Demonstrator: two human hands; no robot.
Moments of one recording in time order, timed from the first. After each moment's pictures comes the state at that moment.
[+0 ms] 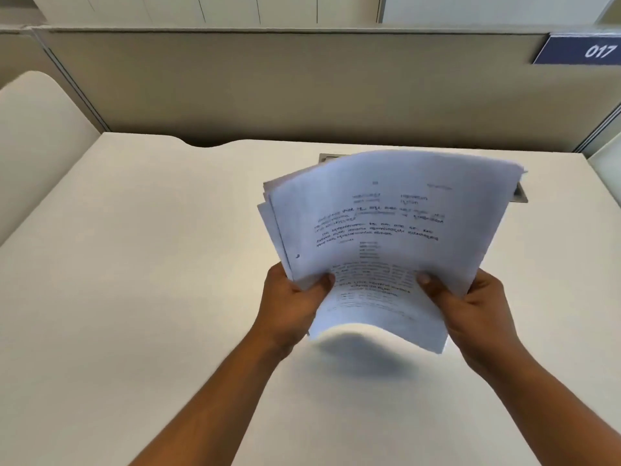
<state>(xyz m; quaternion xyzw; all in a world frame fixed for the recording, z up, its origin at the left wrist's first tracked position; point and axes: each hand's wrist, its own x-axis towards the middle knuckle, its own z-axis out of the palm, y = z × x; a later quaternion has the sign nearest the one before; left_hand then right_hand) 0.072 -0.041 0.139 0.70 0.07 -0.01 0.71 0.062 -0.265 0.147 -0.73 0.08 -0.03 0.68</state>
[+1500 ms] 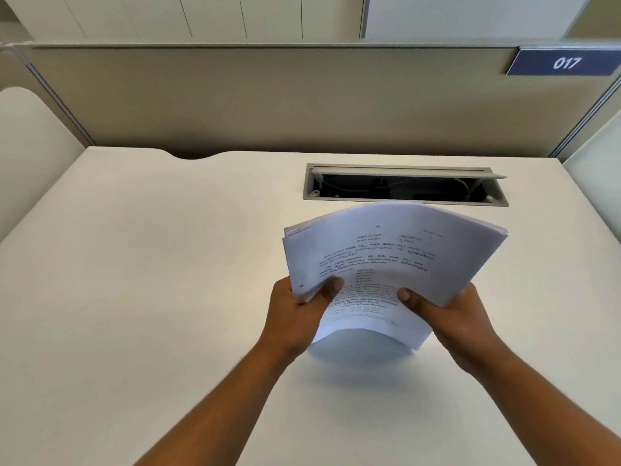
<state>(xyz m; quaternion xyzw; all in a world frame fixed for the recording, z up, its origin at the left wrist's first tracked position) 0.079 -0.058 0.122 0.69 0.02 0.00 0.72 0.070 -0.277 0.134 -0.72 0.00 0.01 0.70</state>
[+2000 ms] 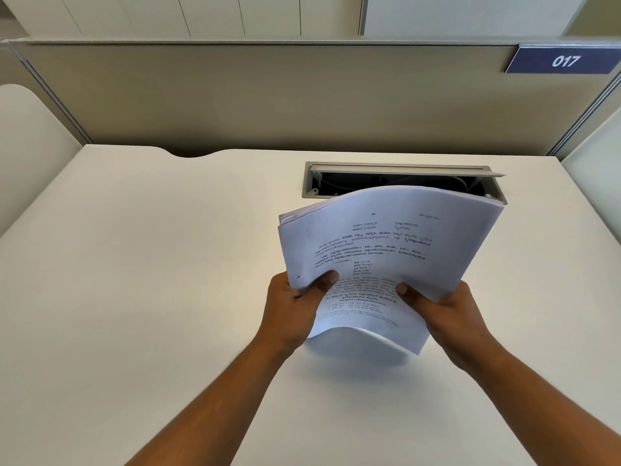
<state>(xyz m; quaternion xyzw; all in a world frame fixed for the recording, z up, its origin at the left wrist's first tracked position) 0.083 -0.056 0.124 0.69 0.03 0.00 0.72 0.072 -0.278 0.119 -0.71 0.06 0.02 0.70</state>
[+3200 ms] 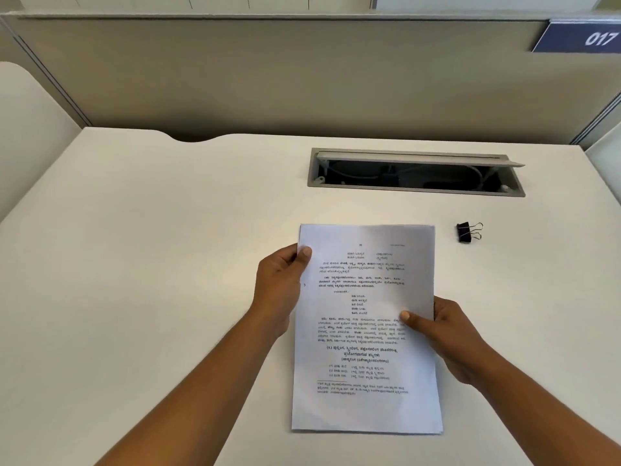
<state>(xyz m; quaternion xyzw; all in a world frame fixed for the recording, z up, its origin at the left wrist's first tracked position) 0.119 -0.040 0.096 0.65 0.18 -0.07 0.74 0.076 -0.295 0.057 -0.70 0.16 0.19 0.67</state>
